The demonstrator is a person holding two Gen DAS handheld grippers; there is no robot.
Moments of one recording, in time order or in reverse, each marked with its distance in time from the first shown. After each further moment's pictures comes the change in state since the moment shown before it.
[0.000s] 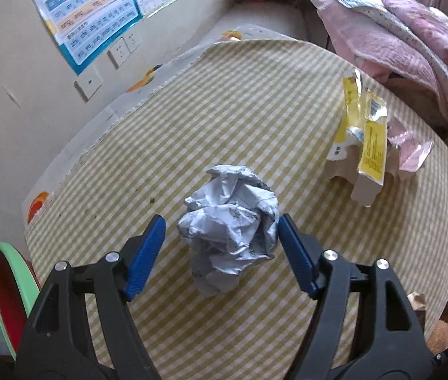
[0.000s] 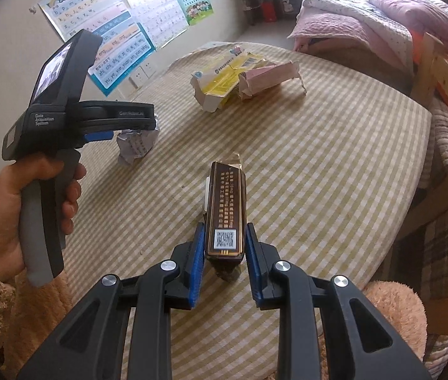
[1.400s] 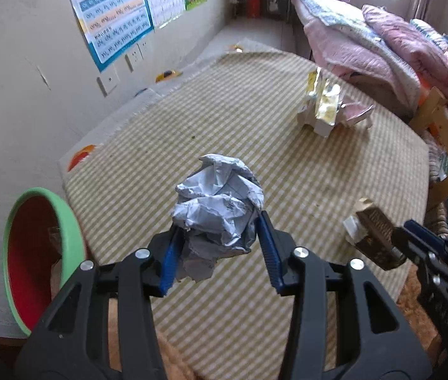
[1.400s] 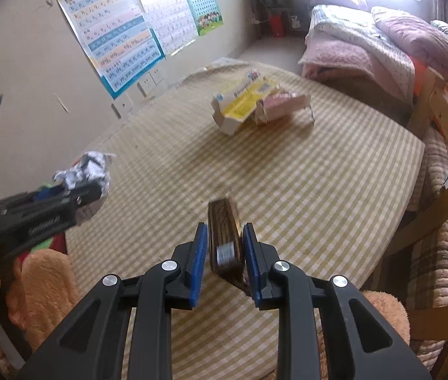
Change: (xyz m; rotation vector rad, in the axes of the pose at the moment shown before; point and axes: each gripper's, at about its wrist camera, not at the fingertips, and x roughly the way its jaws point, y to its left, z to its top) left arm -0.108 0.043 -0.096 -0.029 -0.091 -0.050; right arm -0.031 0.032 0.009 -0.074 -0.073 -0.034
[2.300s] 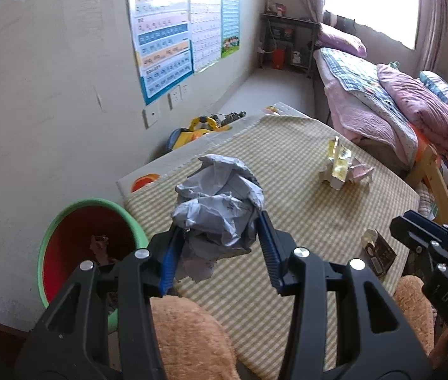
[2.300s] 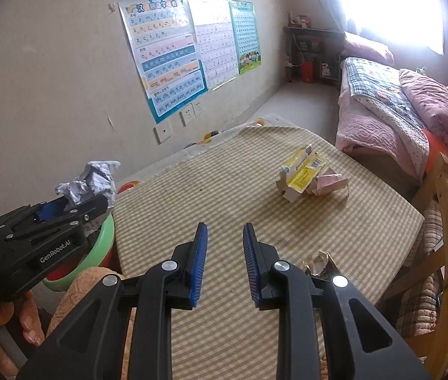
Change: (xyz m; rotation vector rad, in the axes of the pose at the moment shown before) left arm -0.093 0.067 -0.012 -0.123 -0.216 0.046; right arm -0.061 0.095 0.027 -0.173 -0.132 0.034
